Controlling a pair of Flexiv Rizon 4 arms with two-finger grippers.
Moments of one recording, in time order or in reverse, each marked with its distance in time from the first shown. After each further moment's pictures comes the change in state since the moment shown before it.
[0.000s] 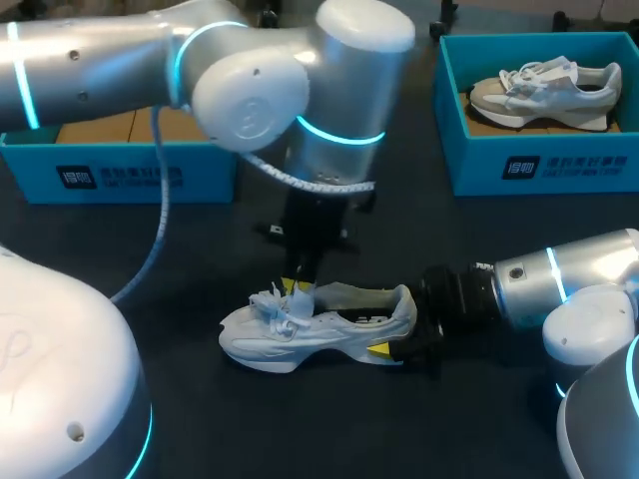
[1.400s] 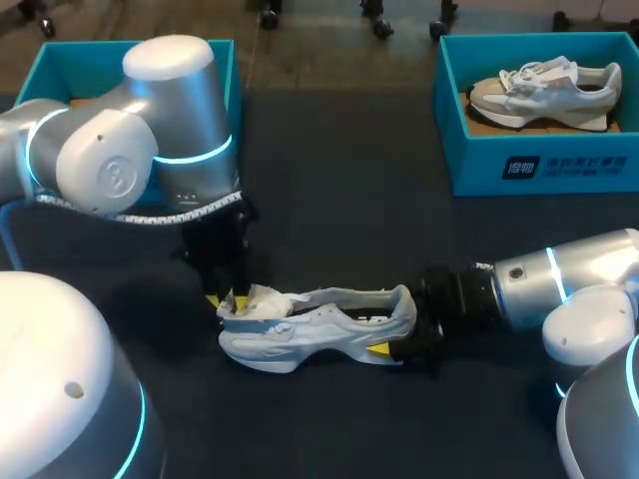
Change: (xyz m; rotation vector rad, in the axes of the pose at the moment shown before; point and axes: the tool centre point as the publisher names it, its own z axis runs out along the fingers) left arm -0.081 -0.026 0.080 -0.029 0.301 0.079; right arm 0.000 0.000 0.000 0.000 0.000 0.001
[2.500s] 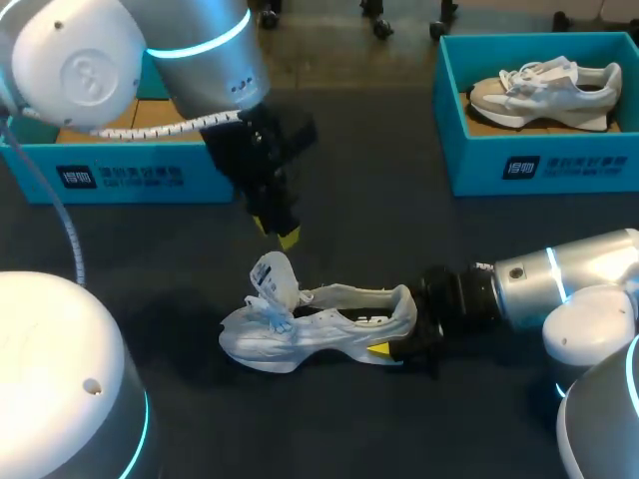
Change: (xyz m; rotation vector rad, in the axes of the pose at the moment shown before) left arm 0.101 0.044 -0.163 0.168 0.068 0.768; right arm 0.000 0.000 0.000 0.000 0.000 0.000
